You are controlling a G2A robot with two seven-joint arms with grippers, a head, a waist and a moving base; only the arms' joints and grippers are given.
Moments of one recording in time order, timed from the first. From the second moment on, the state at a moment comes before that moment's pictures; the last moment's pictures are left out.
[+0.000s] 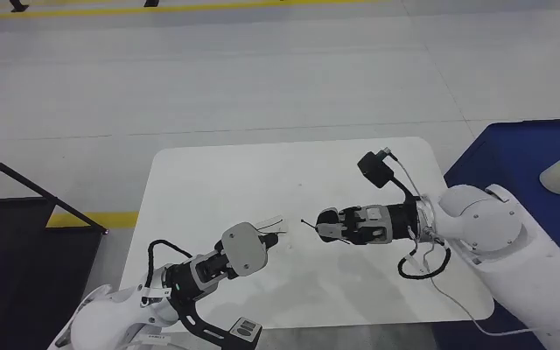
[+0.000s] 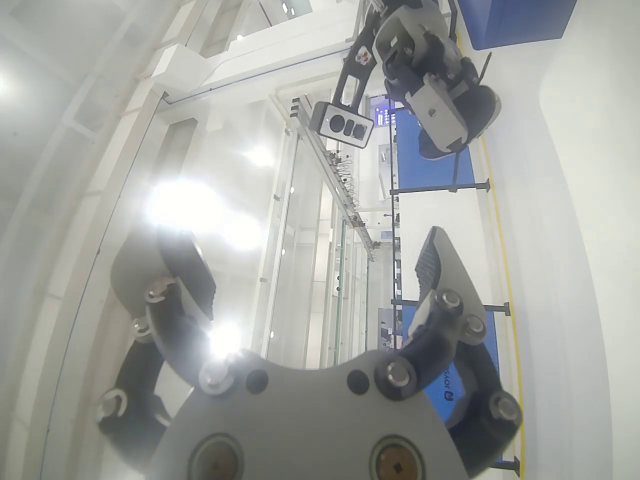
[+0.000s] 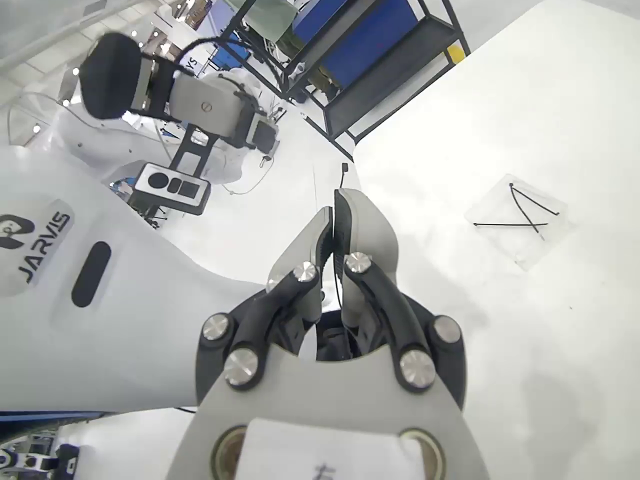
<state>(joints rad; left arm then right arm) 1.50 -0.94 -1.33 -2.33 2.64 0.04 0.54 -1.04 -0.73 1.18 -1.99 0.31 -0.37 1.03</state>
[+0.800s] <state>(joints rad) 1.50 -0.94 -1.33 -2.33 2.64 0.04 0.54 -1.13 -0.69 1.29 -2.07 0.43 -0.89 0.93</state>
